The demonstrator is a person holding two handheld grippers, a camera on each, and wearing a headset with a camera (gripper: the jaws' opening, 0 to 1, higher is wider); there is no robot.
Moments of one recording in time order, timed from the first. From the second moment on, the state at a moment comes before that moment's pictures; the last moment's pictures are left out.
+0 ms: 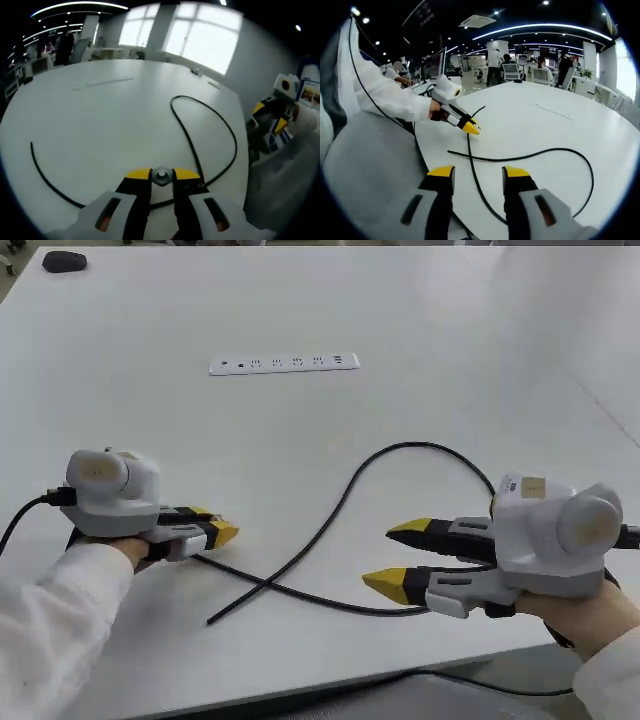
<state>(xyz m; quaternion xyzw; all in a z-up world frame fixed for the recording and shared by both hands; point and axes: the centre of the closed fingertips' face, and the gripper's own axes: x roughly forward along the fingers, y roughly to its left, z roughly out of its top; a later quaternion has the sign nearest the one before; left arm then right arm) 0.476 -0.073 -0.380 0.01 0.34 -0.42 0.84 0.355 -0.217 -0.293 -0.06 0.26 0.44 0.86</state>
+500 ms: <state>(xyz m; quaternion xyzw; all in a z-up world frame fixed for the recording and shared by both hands) 0.475 -0.070 -0.402 0.00 0.36 -0.41 0.84 0.355 -0.254 -0.300 -0.01 0.27 0.36 0.89</state>
